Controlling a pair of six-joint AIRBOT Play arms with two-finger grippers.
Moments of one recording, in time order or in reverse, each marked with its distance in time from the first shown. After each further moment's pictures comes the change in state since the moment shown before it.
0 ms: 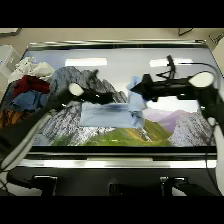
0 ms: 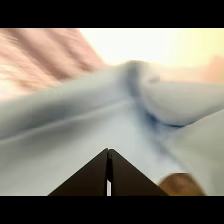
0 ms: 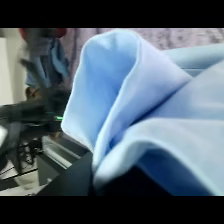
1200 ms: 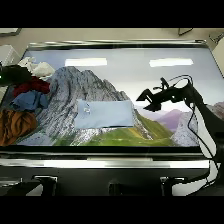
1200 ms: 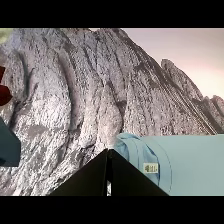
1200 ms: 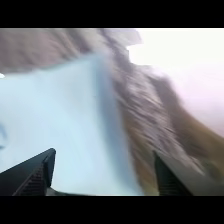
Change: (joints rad) left arm 0.386 0.613 -0.011 0.492 -0.268 -0.076; right arm -0.165 -0.401 0.087 -0.256 0.127 0.013
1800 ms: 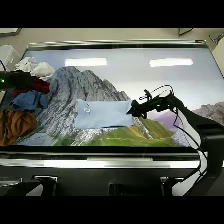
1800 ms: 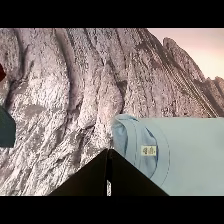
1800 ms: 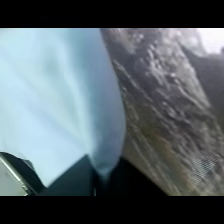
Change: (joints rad) left arm 0.000 0.000 -0.016 -0.009 -0.058 -0.011; right arm 0.114 -0.143 -0.047 0.210 -0.035 -0.190
